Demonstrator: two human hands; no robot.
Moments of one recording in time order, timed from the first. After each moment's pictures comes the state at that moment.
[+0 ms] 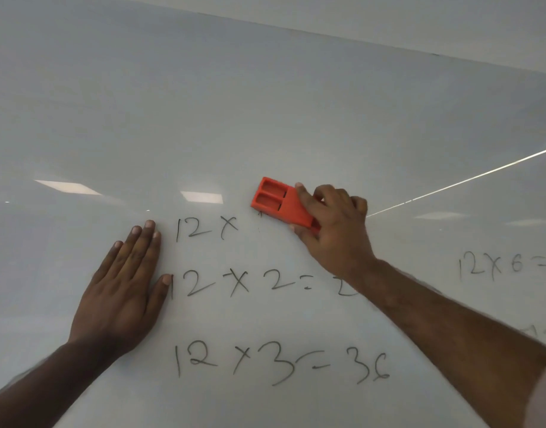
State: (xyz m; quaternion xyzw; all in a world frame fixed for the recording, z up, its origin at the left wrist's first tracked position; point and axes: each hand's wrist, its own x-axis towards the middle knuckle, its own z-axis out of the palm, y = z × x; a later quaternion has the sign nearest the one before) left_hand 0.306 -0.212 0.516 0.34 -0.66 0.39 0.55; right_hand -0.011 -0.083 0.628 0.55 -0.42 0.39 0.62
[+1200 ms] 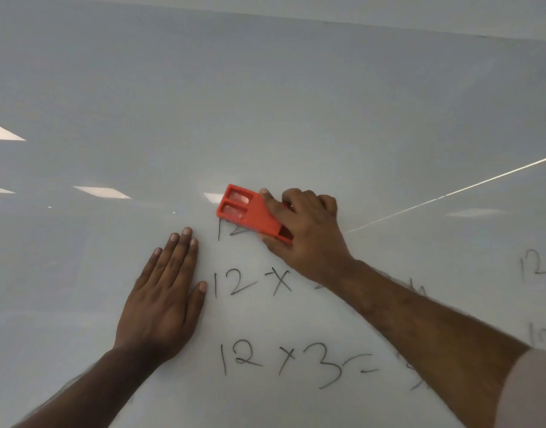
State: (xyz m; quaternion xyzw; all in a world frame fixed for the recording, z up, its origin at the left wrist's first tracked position) left_hand 0.314 -0.215 0.504 0.33 -0.66 0.39 0.55; right_hand 0.071 -0.131 0.621 0.61 -0.31 0.39 0.62
